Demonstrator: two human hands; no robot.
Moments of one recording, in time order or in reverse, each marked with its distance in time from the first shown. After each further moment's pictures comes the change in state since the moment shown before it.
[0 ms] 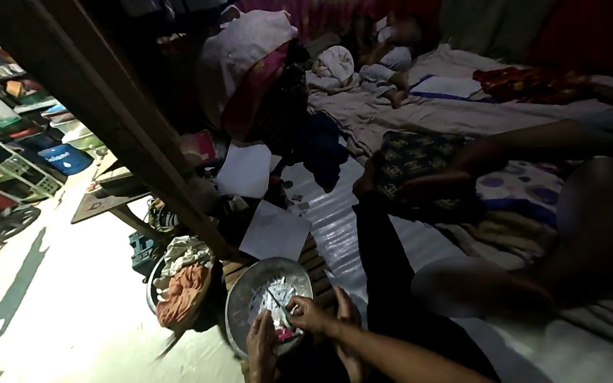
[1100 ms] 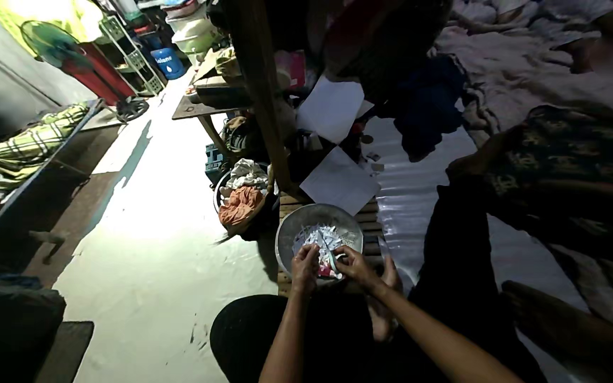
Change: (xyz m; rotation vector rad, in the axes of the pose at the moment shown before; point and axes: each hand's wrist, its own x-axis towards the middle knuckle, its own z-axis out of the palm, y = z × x) left_hand -0.001 0.013 0.016 -0.011 0.033 0.004; right_hand -0.002 -0.007 -0.002 0.031 0.008 -0.082
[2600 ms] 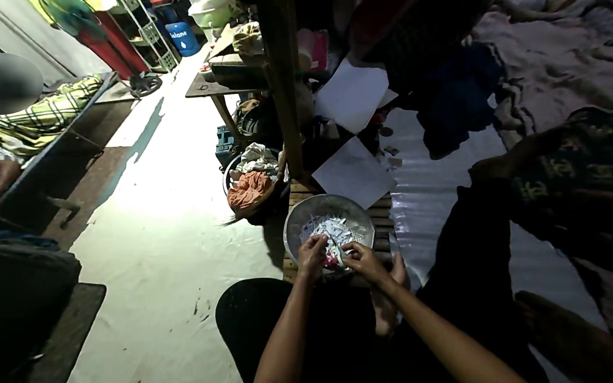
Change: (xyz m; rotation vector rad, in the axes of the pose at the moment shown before) left_hand 0.004 -0.001 -0.006 0.012 0.055 -0.070; right_hand -0.001 -0.003 0.003 -0.148 0.002 0.089
